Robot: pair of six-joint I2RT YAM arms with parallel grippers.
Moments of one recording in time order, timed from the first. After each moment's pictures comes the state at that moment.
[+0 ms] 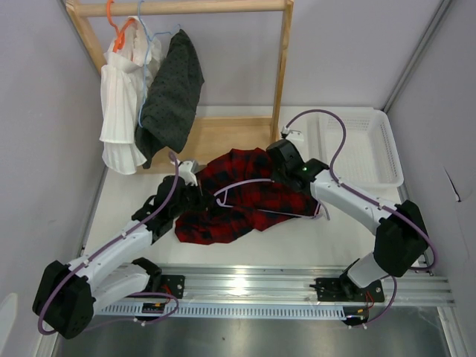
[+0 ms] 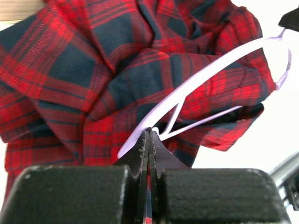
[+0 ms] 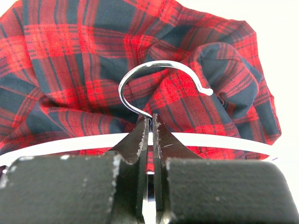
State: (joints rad) left arm -0.51 0.97 0.50 -0.03 0.09 -0.48; right arm 0.70 1.52 1.19 -0.50 0.43 0.64
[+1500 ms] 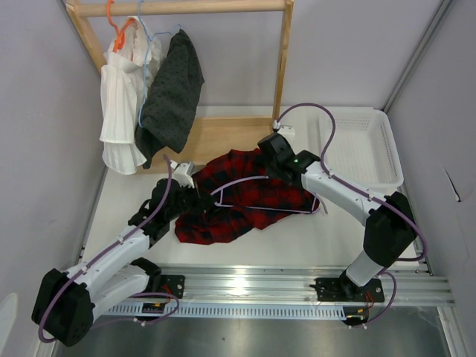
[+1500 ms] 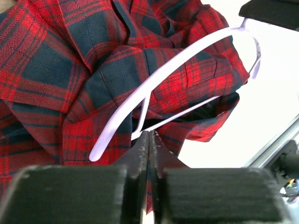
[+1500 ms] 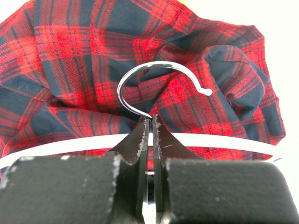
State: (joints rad) left arm -0.47 0.92 0.45 0.03 0.21 -0.51; right arm 0.72 1.62 1.34 -0.58 0.43 0.62
